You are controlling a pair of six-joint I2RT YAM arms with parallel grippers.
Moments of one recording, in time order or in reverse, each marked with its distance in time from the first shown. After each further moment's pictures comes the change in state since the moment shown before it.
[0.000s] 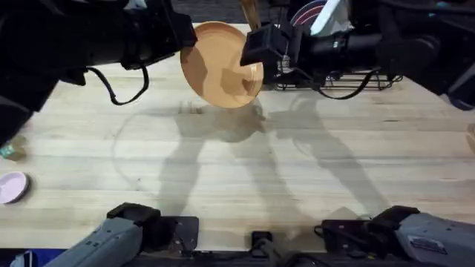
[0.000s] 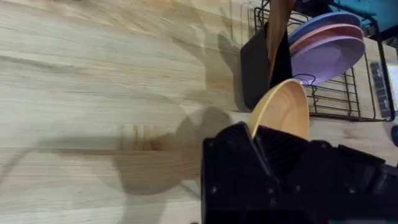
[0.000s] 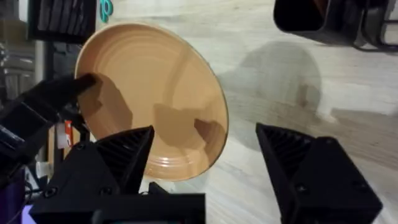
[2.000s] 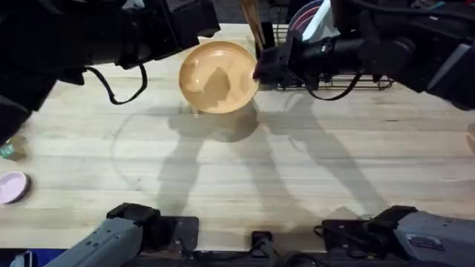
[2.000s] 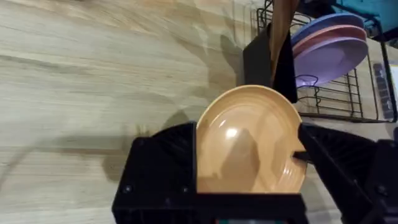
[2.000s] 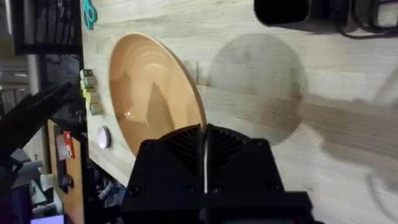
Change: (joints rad) left arm 0.009 0.000 0.000 0.001 -0.003 0.005; right arm 0.016 0.054 0.000 0.006 0.038 0.058
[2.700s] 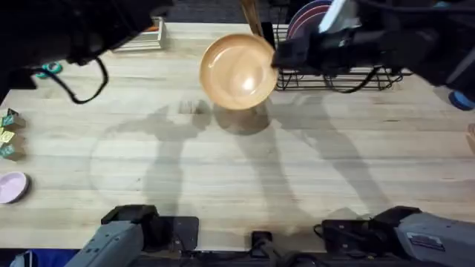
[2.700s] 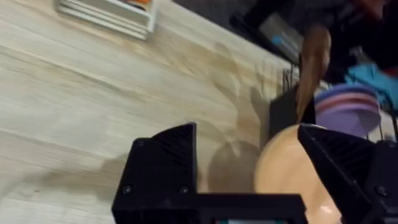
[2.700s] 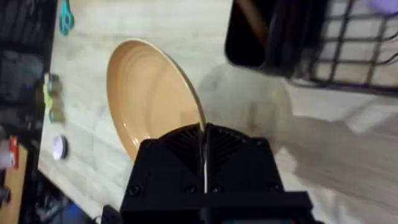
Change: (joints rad) left arm 0.221 -0.076 0.000 0.023 0.000 0.000; right arm -0.100 -0.028 0.000 0.002 0.040 -0.243
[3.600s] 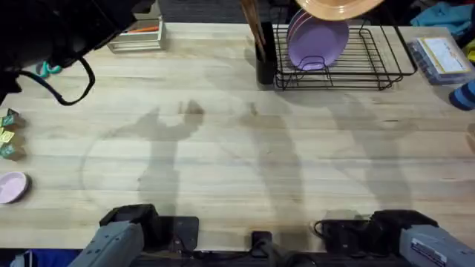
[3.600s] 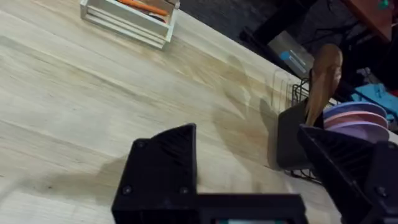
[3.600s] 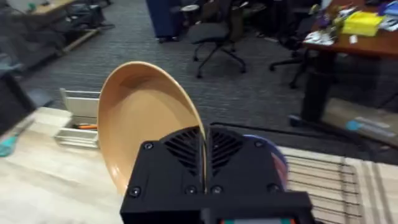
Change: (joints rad) left arm 0.078 -0.018 0.000 -0.005 -0.001 0.000; right arm -0.370 -0.334 0.057 0.285 0.035 -0.431
